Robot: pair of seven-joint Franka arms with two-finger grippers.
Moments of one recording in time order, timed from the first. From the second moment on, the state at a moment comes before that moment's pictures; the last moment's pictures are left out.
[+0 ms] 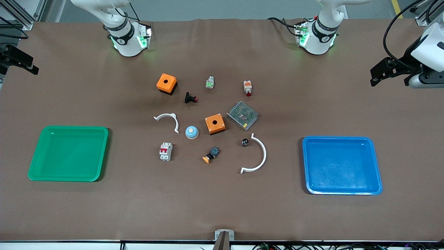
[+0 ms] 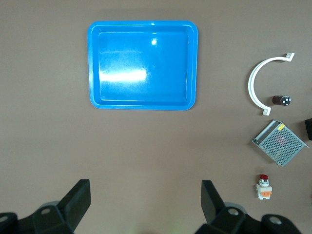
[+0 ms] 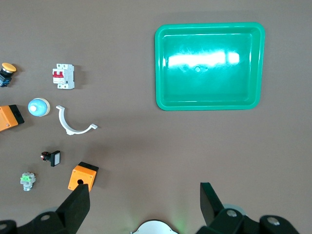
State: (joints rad) left arm -0.01 -0.03 -0.11 -1.53 0.03 1.50 -0.10; right arm 0.00 -0.08 -0.10 -1.52 0.02 1.38 -0.05
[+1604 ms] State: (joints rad) left arm -0.43 0.55 -0.18 -1.66 0.03 2.19 -0.88; right arm 0.01 0.20 -0.09 -1.52 0.06 1.49 0.01
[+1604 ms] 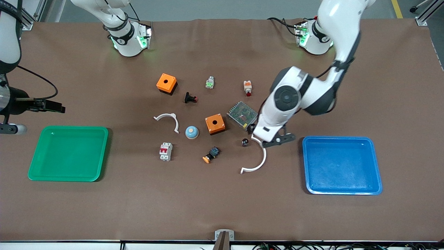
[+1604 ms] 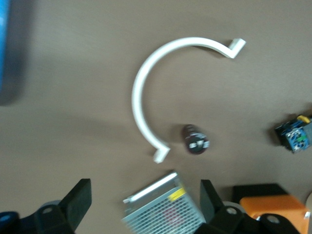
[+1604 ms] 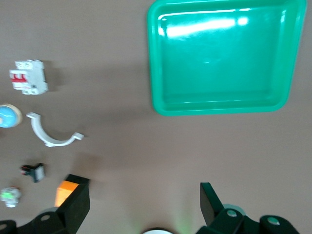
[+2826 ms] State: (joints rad) left arm -0.48 0.74 -0.17 -1.60 0.03 2.44 -1.01; right arm 0.43 0.57 -0.07 -1.76 0.16 2.38 0.38
